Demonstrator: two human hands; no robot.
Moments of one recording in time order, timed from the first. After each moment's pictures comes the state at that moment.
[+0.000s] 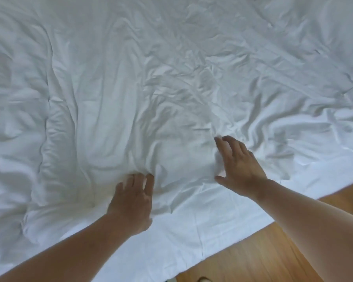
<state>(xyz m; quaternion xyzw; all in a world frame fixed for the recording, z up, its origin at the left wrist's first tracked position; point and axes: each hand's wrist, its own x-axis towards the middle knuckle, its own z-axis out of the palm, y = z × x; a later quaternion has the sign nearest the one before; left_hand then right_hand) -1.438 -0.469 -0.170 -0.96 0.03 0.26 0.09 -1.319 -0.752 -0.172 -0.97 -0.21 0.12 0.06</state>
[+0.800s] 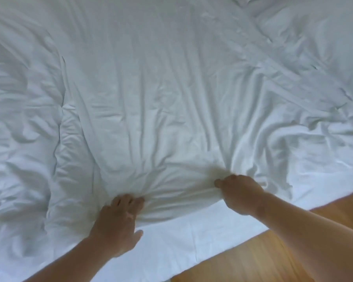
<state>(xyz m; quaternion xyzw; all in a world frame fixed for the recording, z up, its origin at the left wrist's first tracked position) -1.479 -0.447 -0.160 -0.96 0.01 0.26 -0.03 -1.342 -0.750 -0.134 -0.92 -0.26 0.28 -0.08</state>
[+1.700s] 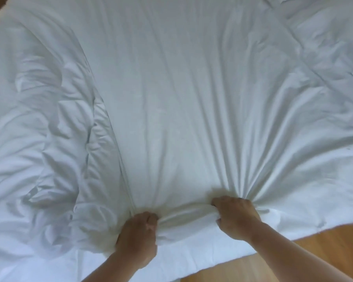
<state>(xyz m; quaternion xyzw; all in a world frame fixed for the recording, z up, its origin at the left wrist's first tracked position) -1.531 -0.460 -0.182 -0.96 -0.03 0.26 -0.07 -1.388 -0.706 -0.166 -0.91 -0.26 0.33 -0.02</state>
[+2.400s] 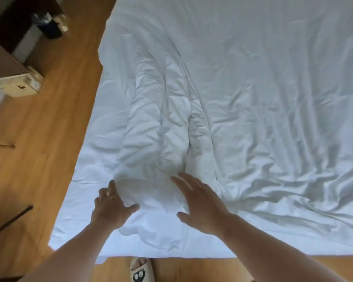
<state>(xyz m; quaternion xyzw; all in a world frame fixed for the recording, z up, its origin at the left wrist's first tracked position) -1.675 -0.183 -0.088 -0.83 -0.49 0.20 -0.16 -1.527 -0.418 -0.073 -0.83 -0.46 0.26 0.20</state>
